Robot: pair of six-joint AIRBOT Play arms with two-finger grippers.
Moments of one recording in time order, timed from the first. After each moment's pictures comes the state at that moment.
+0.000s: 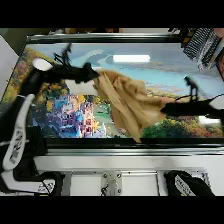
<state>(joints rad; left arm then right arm) -0.13 -1.52 1.55 0.56 -1.11 -1.38 -0.20 -0.97 0.95 -0.97 1.21 1.25</state>
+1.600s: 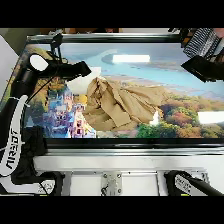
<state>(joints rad) -0.11 -1.50 1.55 1.05 -1.03 -1.54 -0.26 -1.17 1.43 -0.99 1.12 1.46</state>
